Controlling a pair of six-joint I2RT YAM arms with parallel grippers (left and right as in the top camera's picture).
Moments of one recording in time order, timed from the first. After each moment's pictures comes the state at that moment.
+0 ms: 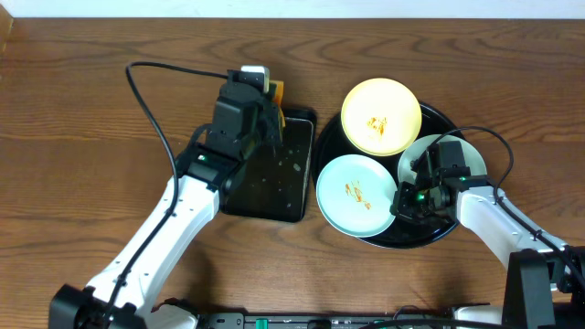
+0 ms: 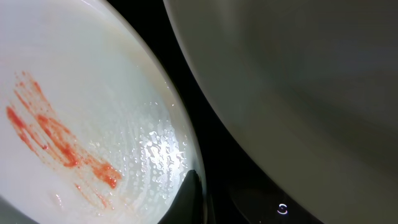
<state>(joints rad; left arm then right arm) -0.39 1.42 1.02 -0.24 -0.04 -0.32 0.11 1.54 0.68 -0.54 -0.36 0.41</state>
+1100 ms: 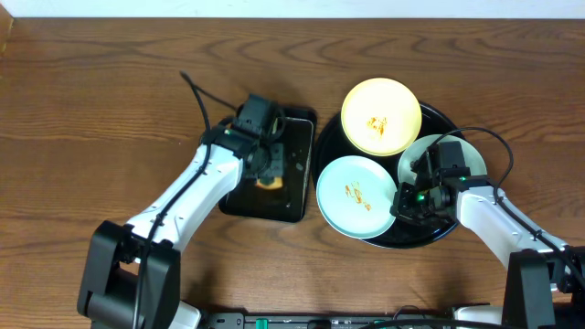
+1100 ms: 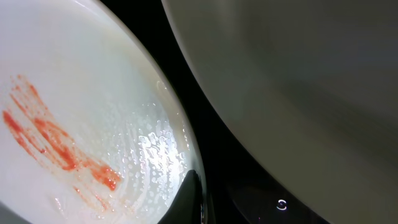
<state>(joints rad) -0.42 1.65 1.16 -0.74 0.08 -0.36 0.11 1.54 0.68 -0.55 -0.36 0.41</state>
